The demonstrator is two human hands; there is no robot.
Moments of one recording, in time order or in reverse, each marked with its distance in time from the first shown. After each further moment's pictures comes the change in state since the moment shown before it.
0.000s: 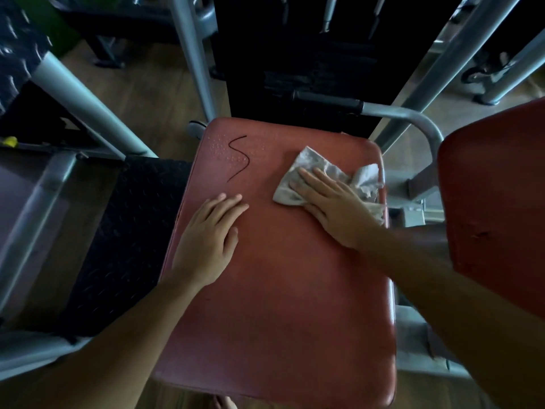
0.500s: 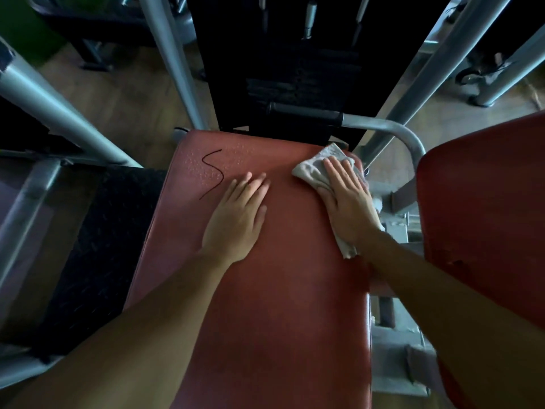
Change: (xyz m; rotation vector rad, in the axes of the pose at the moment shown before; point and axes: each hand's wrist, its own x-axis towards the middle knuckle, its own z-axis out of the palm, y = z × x) left_hand 0.098 0.048 0.045 0.088 -0.065 0.030; right_hand 0.004 0.066 -0.002 0.208 0.208 0.376
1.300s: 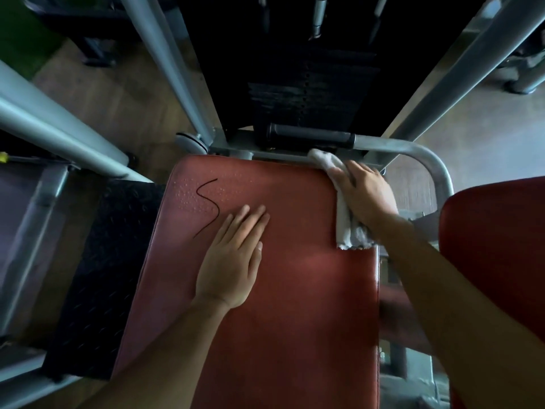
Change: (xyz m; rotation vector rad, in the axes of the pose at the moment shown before) left_hand 0.004 0.002 -0.004 -0.053 -0.026 -0.061; right_hand 0.098 0.021 -0.020 0.074 -0.089 0.159
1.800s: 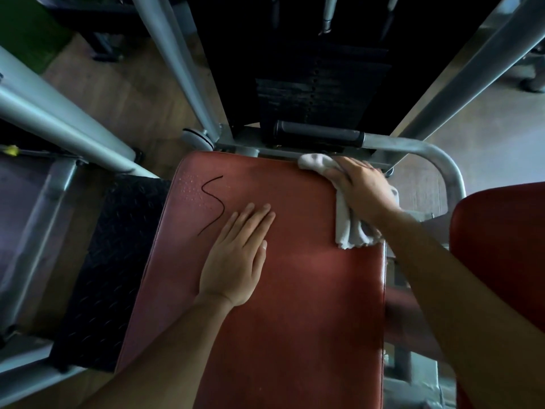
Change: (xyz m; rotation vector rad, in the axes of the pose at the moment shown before) left_hand 0.000 -0.001 0.002 -0.004 -0.005 -0.004; right_hand 0.007 -0.008 0.001 0.044 -0.062 -0.150
